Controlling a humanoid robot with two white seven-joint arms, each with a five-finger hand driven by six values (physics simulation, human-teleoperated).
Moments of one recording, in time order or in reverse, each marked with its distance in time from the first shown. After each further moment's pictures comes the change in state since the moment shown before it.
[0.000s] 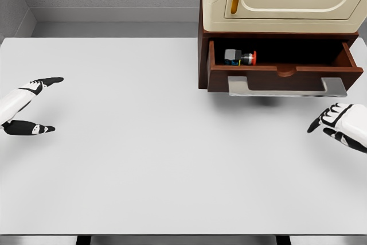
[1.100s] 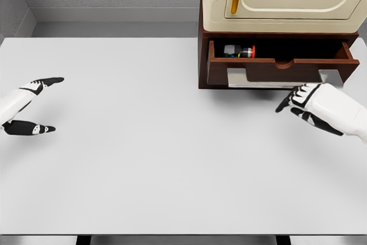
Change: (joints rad) left arm 0.000 0.000 -0.001 -0.002 0.000 0.000 0.000; right arm -0.301 0.136 0.209 0.006 0.015 0.000 0.003
